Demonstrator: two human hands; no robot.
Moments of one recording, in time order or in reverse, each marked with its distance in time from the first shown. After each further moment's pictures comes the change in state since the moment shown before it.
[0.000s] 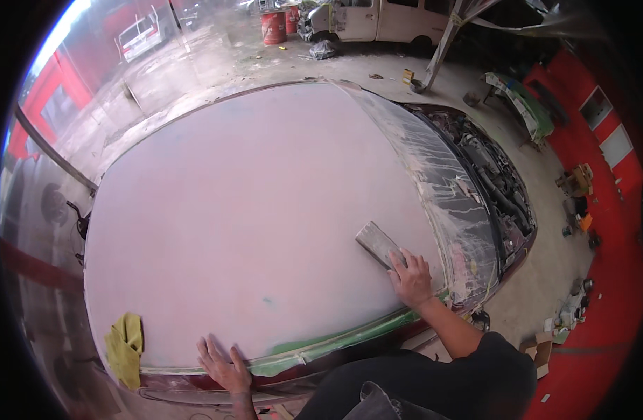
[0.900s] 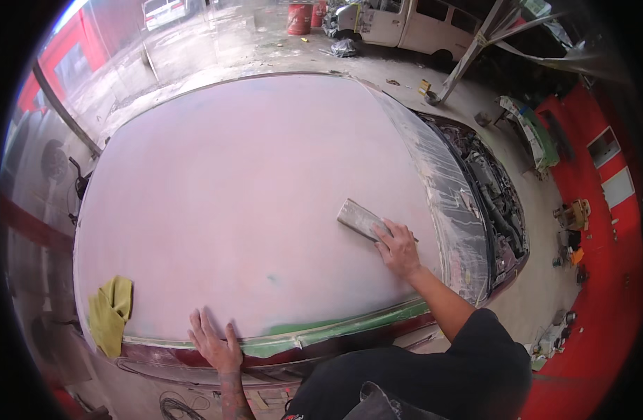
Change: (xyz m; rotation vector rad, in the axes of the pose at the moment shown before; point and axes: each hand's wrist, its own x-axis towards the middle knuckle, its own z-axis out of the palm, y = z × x) left_hand 0.005 0.005 -0.003 -0.062 0.018 0.041; right_hand 0.072 -0.003 0.011 0.134 -0.035 -0.178
